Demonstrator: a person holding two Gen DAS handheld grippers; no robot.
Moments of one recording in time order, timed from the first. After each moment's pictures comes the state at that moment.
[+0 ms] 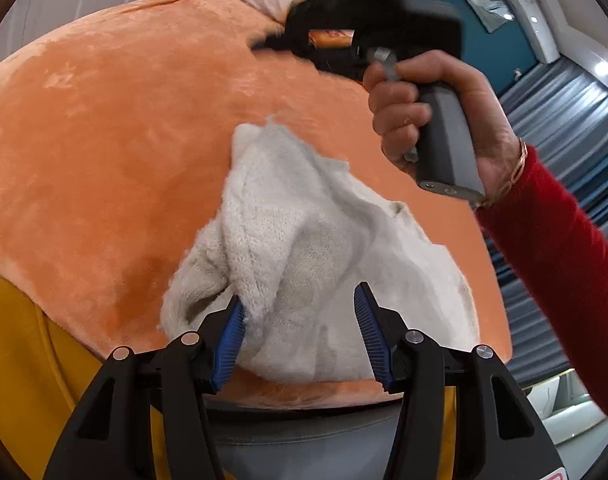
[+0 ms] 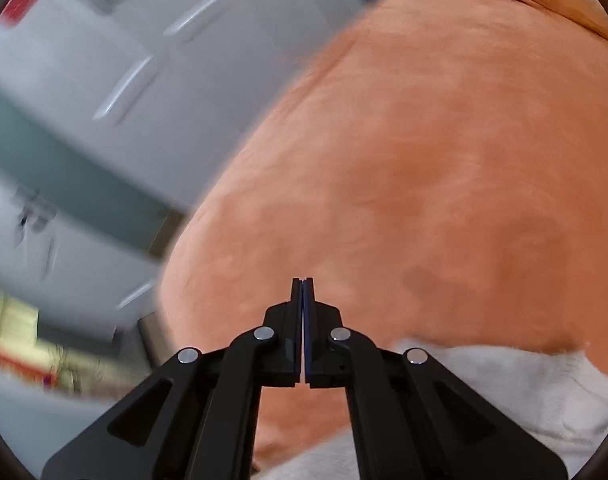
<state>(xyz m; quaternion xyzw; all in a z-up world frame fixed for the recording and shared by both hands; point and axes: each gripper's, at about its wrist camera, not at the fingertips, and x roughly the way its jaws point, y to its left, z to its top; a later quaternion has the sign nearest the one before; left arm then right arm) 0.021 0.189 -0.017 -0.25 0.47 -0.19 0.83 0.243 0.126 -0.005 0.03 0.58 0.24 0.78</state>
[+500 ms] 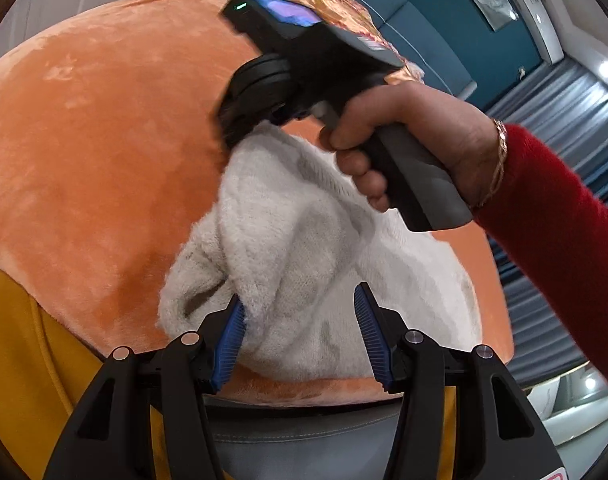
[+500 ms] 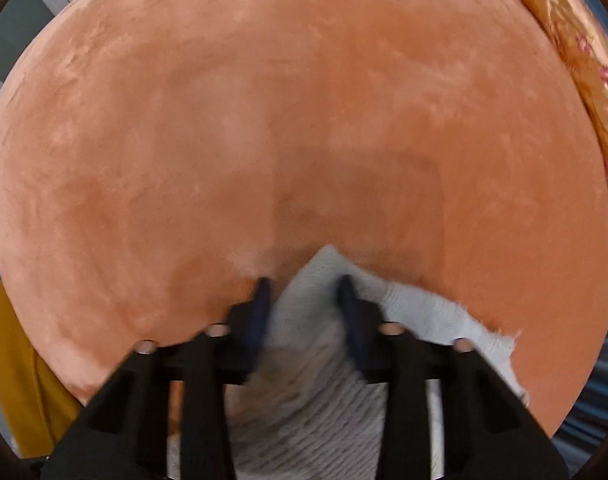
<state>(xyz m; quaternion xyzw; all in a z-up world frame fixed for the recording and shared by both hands) 0.023 0.175 -0.018 -0.26 0.47 -0.19 0.82 0.200 0.193 -0.063 -0.24 0.63 0.19 0.72</state>
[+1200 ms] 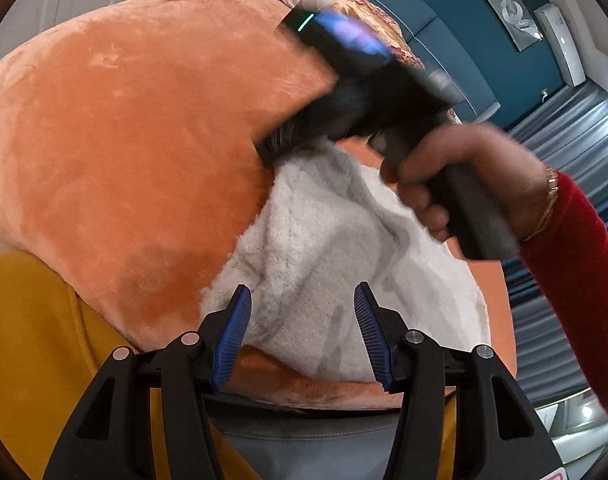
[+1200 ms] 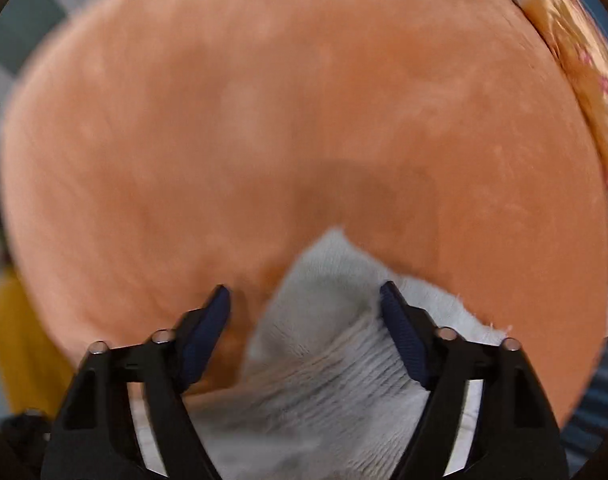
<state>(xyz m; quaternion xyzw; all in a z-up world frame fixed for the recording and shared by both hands) 0.020 0.197 -0.030 -0.27 0.47 -0.15 0.83 0.185 0.221 -0.082 -0.32 0.63 0.17 0.69</state>
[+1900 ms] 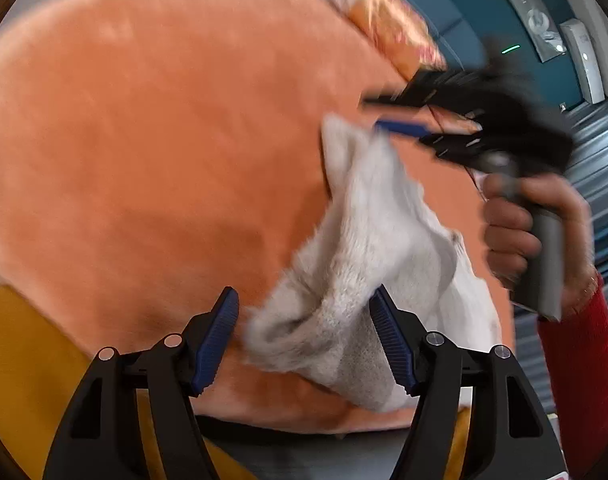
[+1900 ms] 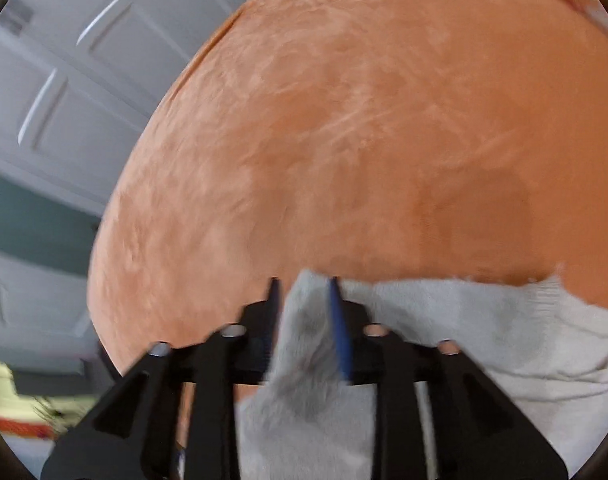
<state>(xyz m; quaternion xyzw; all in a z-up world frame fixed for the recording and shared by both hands) 0.066 0.223 -0.067 -0.31 0.51 -0.15 0.79 0.224 0.113 -0.020 0.06 0.58 0.20 0.79</state>
